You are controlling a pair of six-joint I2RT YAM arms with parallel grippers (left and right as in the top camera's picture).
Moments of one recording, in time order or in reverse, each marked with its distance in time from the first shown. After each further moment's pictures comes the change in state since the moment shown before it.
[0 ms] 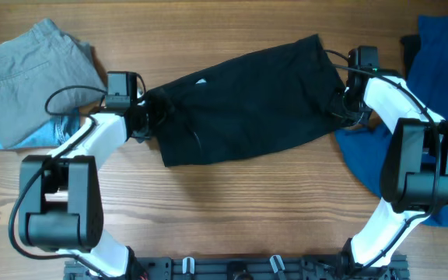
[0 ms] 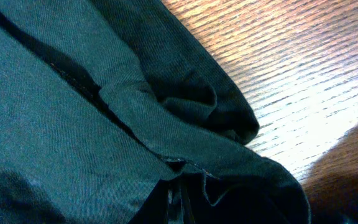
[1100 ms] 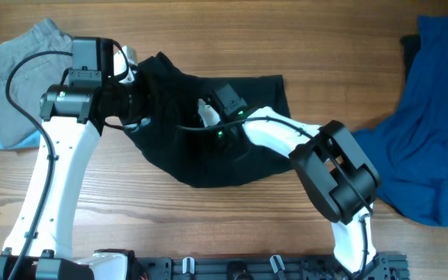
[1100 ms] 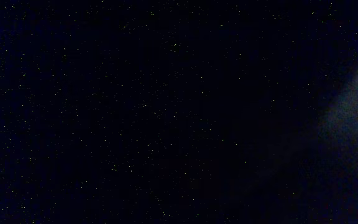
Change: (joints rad) left arm -0.014 -0.341 0.375 -0.628 0.173 0.105; right arm 0.734 0.119 0.005 0.362 -0.728 -0.018
